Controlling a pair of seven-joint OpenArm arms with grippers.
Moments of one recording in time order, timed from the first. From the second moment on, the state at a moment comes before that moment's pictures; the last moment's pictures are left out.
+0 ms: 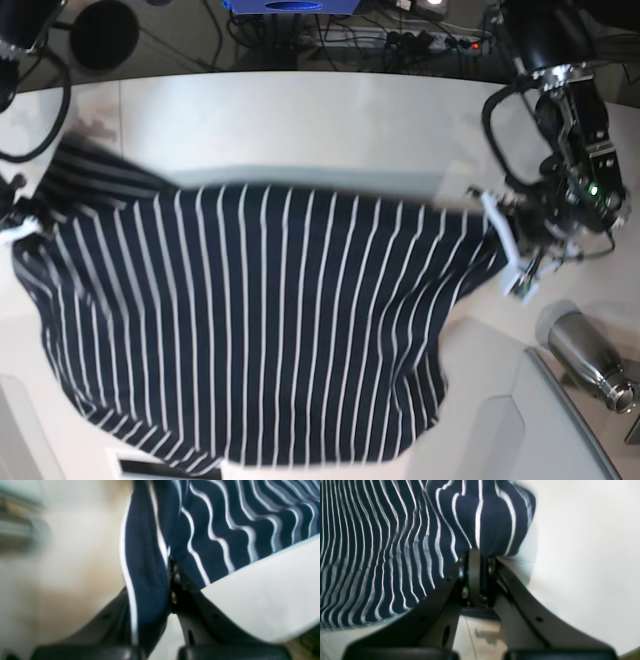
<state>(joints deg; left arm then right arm) 3.1 -14.7 -19.3 97.4 -11.6 -42.1 64.1 -7.6 12.3 32.3 96.1 30.8 11.7 -57.4</state>
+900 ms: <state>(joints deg) 10.3 -17.6 -19.3 78.1 -3.2 -42.0 50.7 -10.1 12.1 27.1 78.2 30.6 6.8 -51.5</state>
